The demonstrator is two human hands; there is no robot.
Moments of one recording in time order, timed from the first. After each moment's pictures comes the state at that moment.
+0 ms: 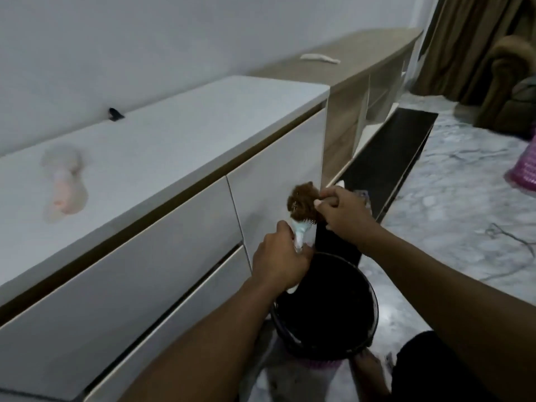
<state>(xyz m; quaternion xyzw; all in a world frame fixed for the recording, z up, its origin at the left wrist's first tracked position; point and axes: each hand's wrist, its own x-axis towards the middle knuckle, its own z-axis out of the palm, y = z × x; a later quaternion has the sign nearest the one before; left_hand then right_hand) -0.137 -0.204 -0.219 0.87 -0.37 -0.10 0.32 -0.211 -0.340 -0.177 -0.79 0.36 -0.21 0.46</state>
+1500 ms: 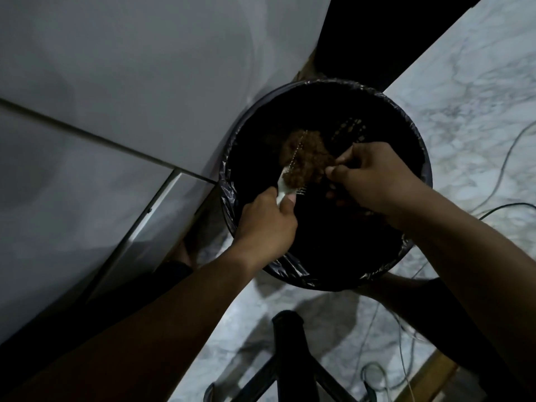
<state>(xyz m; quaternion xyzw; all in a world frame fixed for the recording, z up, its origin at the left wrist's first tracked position) -0.109 -0.258 -0.525 0.82 -0.15 -0.47 0.28 -0.194 -0.411 -0.493 -0.66 0.51 0.10 0.54</state>
